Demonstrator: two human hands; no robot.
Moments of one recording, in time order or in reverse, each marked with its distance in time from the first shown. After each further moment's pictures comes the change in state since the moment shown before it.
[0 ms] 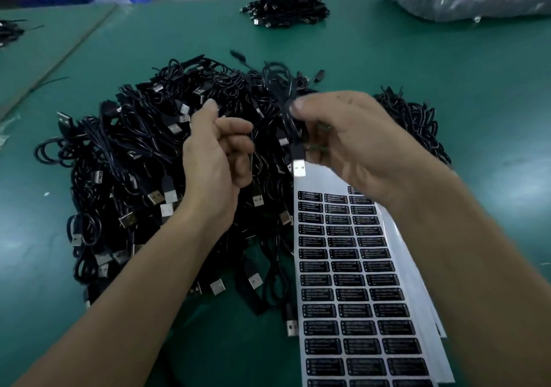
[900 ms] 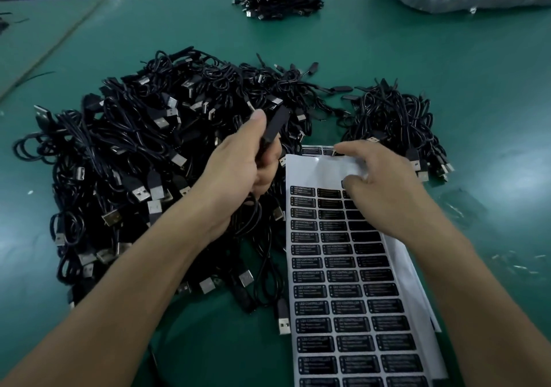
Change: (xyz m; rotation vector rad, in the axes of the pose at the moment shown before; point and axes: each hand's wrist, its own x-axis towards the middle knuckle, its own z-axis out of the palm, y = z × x) left_hand -0.008 -0.002 0.007 0.477 -0.433 -0.087; right_hand -0.032 0.070 -0.046 -0.869 0.291 -0.026
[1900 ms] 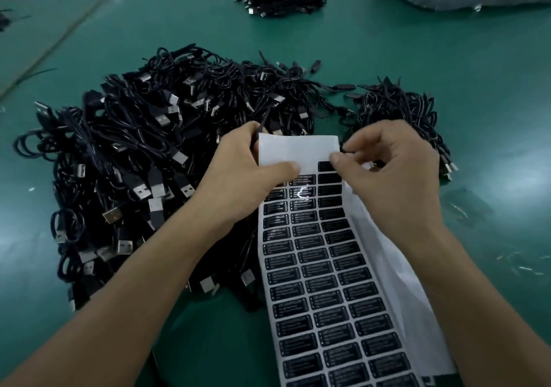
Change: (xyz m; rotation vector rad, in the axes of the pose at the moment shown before) left_hand 0.003 -0.010 0.003 0.148 0.173 0.168; right_hand -0.006 -0.014 0.006 0.301 0.355 -0.220
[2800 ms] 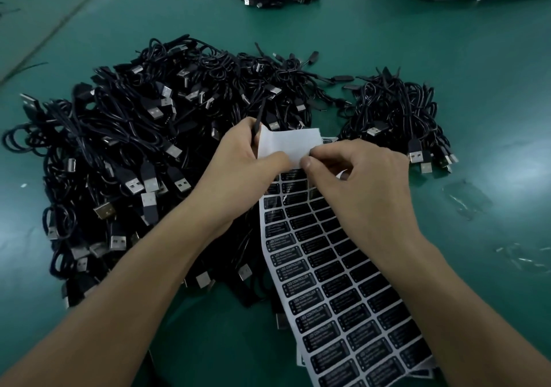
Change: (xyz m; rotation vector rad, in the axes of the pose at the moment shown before) left_hand 0.001 -0.003 0.003 -0.014 -0.026 -0.036; right_hand -0.015 -0.014 0.018 -0.058 -0.067 0.017
